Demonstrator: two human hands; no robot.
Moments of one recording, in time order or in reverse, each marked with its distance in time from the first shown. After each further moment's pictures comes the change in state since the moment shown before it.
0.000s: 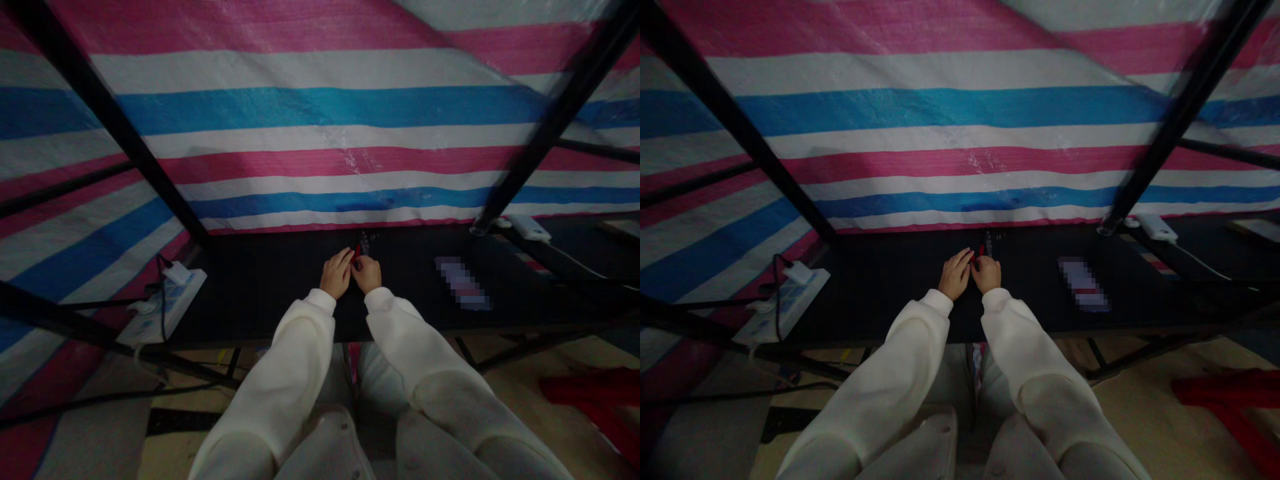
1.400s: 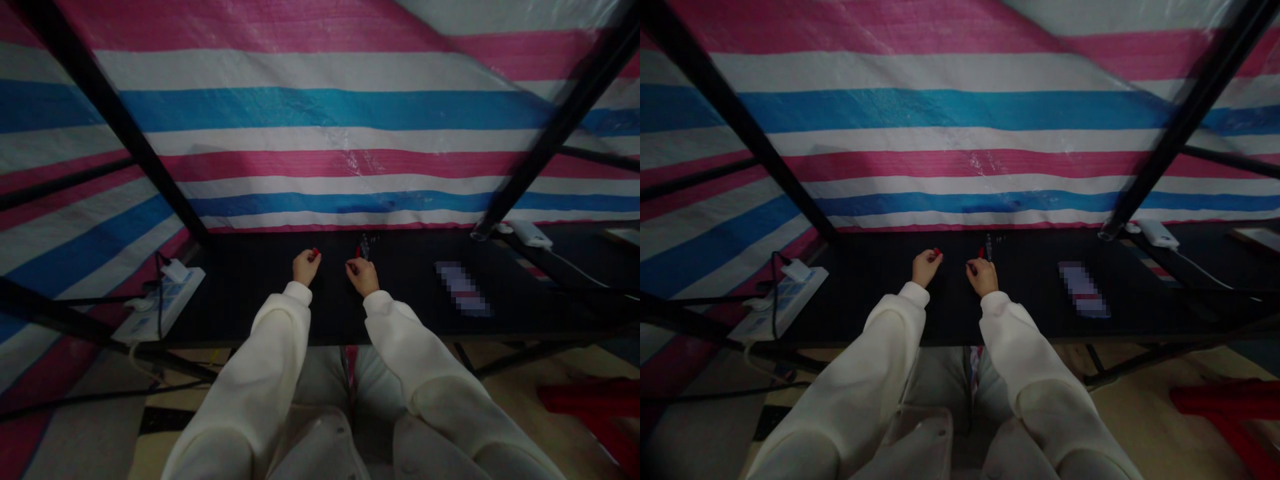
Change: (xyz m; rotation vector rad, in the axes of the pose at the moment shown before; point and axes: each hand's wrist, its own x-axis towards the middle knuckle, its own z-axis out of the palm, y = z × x) left_hand 0.012 -0.084 -0.019 -0.127 0.163 -0.570; right_hand -0.001 0.001 0.002 0.162 0.007 -0.185
